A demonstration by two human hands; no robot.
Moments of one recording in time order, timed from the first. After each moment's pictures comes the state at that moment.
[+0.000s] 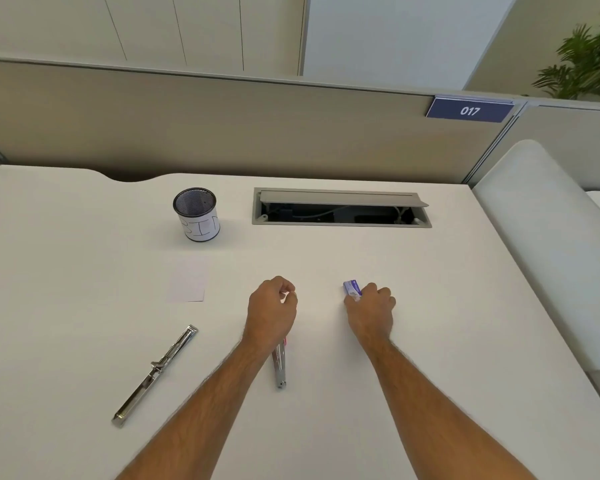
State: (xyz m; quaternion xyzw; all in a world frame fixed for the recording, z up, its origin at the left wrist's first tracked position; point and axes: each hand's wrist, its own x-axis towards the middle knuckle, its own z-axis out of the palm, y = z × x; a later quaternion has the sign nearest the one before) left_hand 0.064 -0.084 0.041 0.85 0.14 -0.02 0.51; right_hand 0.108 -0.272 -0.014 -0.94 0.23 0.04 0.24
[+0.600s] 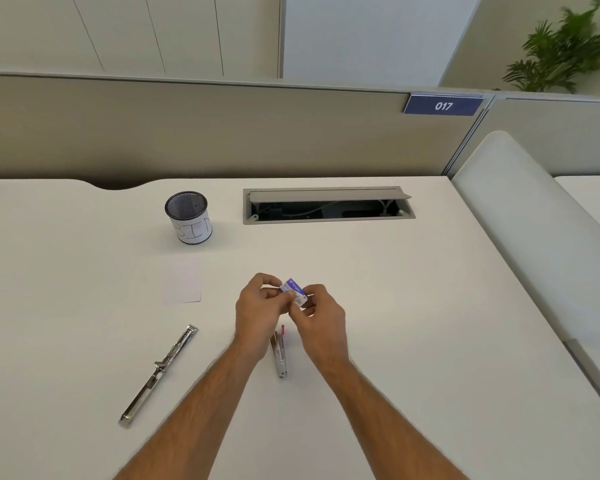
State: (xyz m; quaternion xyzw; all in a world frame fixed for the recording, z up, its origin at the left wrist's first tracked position) left_hand 0.046 -0.074 0.051 0.68 0.19 -0.05 0.70; right_hand 0.027 -0.190 0.038 -0.85 0.10 -0.01 0.52
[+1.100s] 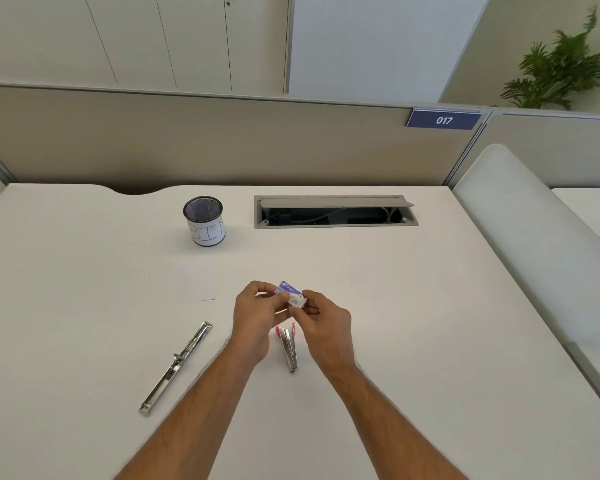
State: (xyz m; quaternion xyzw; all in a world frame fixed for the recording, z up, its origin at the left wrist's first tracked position) left_hand 0.025 -0.049 0.064 0.56 0.24 -0.05 0.79; right_hand -0.004 -0.176 0.065 -0.81 0.04 -0.03 0.58
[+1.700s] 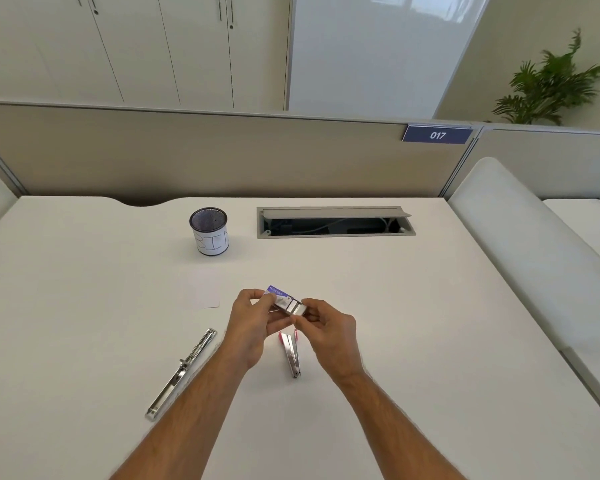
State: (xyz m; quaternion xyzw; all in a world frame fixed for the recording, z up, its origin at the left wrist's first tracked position) left_hand 0.015 -0.034 0.083 0.53 0.23 -0.08 0.82; right_hand -0.013 -0.181 0.073 -0.79 0.02 -0.02 0.61
